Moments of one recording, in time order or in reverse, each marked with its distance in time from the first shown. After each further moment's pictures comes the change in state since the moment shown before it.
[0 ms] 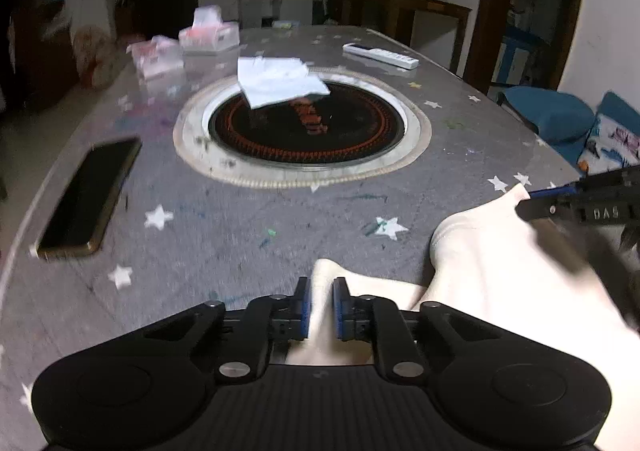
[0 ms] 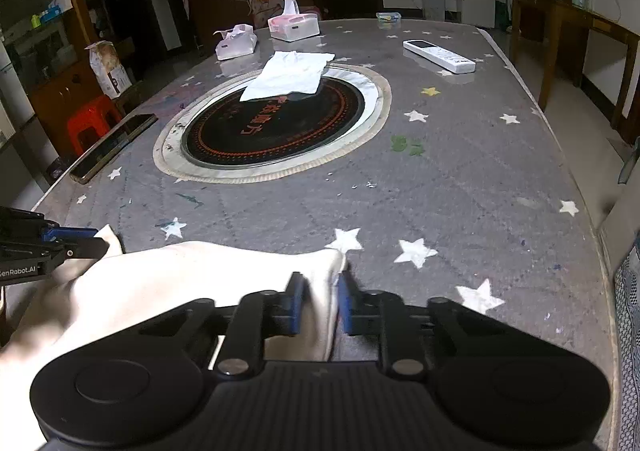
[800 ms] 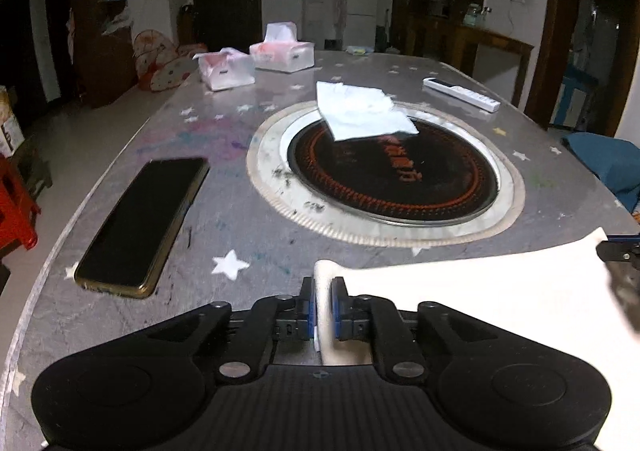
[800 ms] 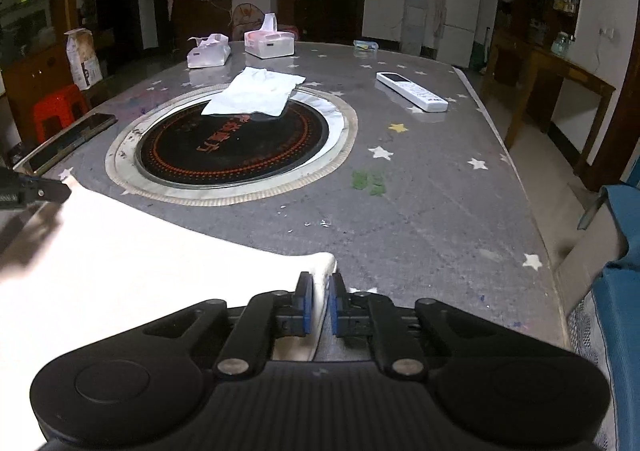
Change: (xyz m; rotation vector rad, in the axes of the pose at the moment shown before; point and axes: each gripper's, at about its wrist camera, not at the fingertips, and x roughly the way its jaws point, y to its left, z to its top) left arm 0.026 0.045 0.021 -0.142 -0.069 0.143; right arm 0.012 0.001 0.011 -0.098 -0.071 -0.146
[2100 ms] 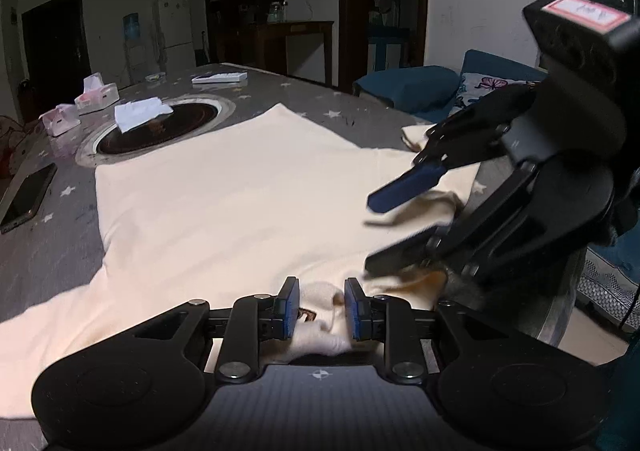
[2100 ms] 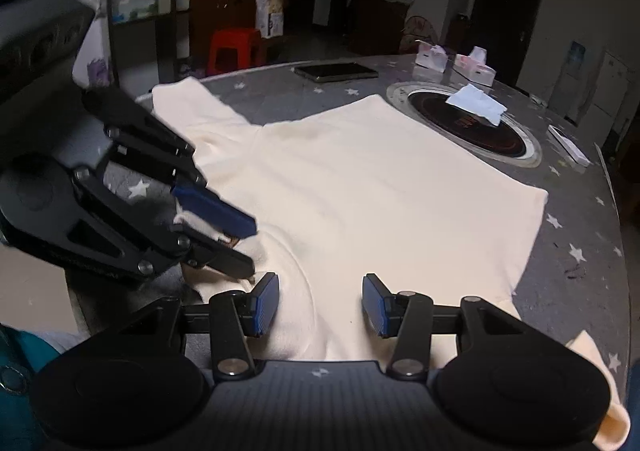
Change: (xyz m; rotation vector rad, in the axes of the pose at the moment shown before) left arm -0.184 -0.104 -0.176 0.368 -0.044 -0.409; right arm -0.179 0.137 -0.141 -0.387 -0.024 0.310
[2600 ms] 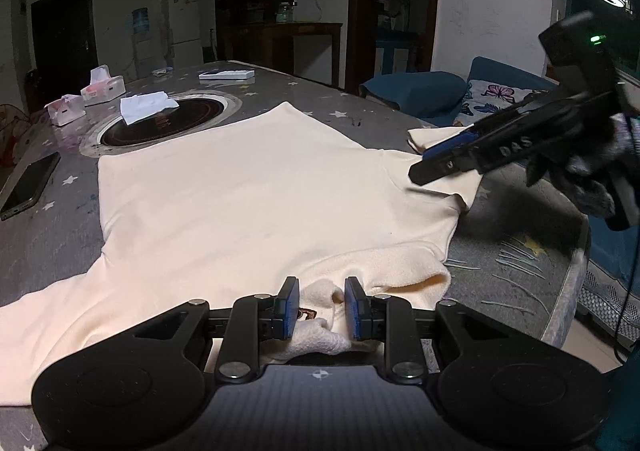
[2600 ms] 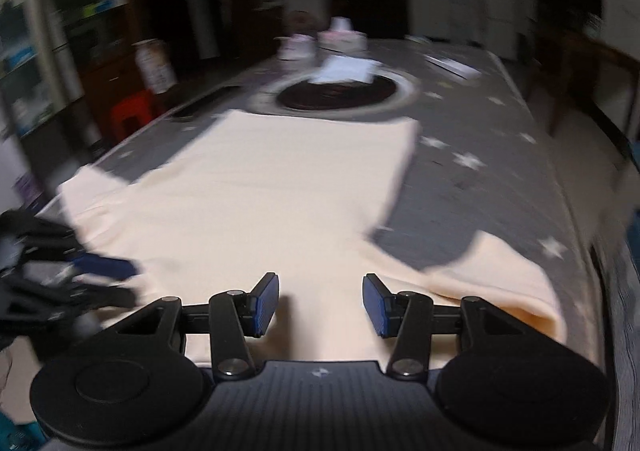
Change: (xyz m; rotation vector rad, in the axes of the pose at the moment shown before) left arm -0.001 0.002 -0.002 -0.034 -0.008 0.004; right arm -0.022 -0.100 -0.035 0.426 -0.034 -0.132
